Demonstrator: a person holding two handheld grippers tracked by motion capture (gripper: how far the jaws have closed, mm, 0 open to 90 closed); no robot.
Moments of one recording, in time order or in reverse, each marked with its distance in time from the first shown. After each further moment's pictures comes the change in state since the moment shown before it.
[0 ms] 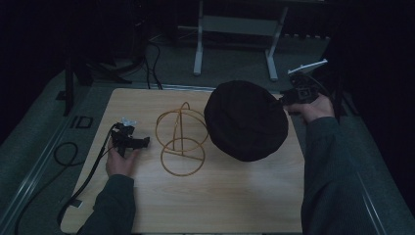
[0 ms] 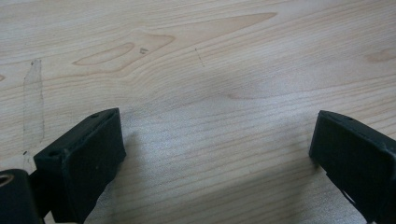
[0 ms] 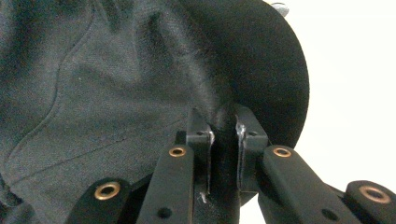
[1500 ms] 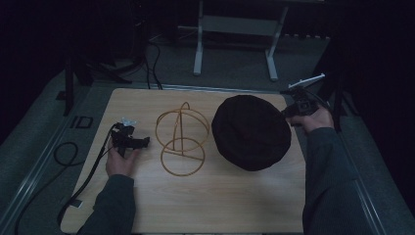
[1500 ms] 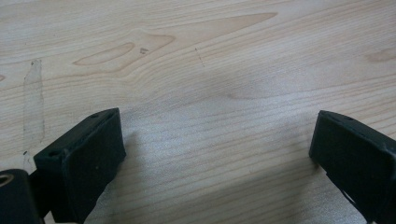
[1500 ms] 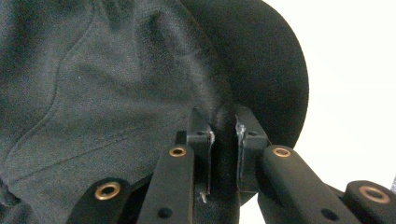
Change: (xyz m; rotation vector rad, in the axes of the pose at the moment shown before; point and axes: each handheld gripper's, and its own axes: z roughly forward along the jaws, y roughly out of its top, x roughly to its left) left arm 0.000 0.000 0.000 -0.001 0.001 -0.001; right arm -0.030 -0.024 0.024 0.050 -0.067 0.026
